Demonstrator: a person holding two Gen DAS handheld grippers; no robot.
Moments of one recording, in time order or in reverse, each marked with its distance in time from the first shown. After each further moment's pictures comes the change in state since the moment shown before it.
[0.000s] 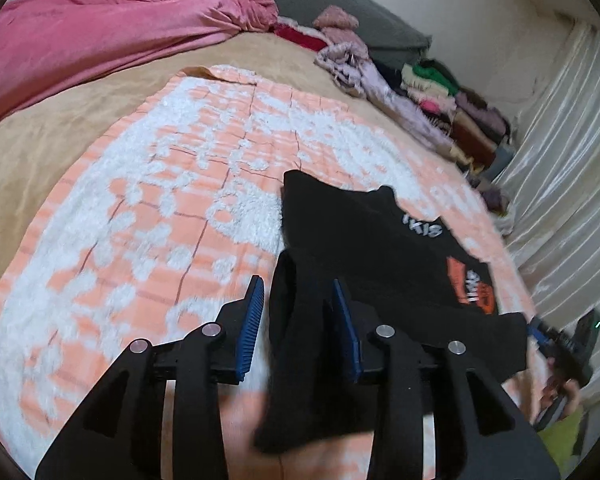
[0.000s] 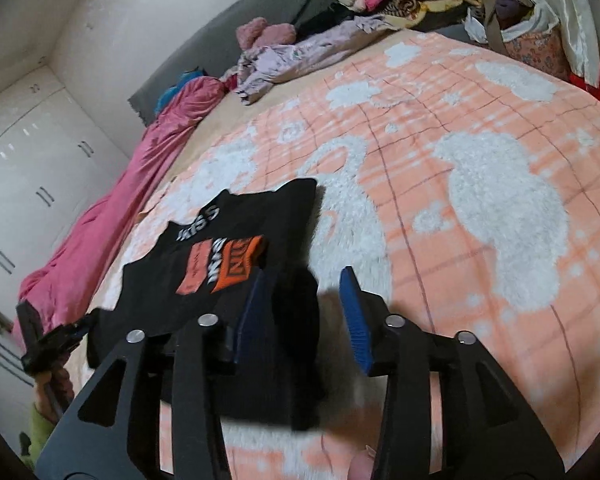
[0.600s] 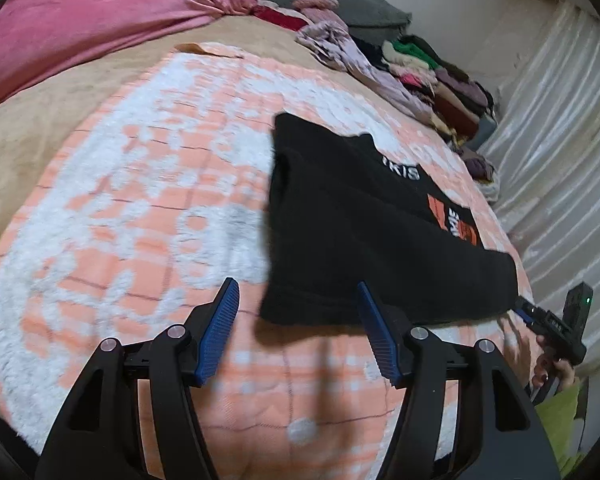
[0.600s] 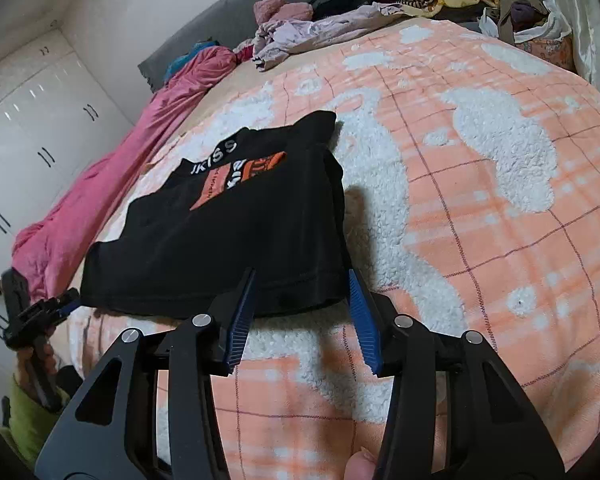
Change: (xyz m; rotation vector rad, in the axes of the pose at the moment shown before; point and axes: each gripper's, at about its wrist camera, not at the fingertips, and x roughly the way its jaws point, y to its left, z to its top) left arm -0.020 0.000 -0.050 0.075 0.099 -0.034; right arm -0.011 0.021 -0.059 -0.088 0.079 -0.034
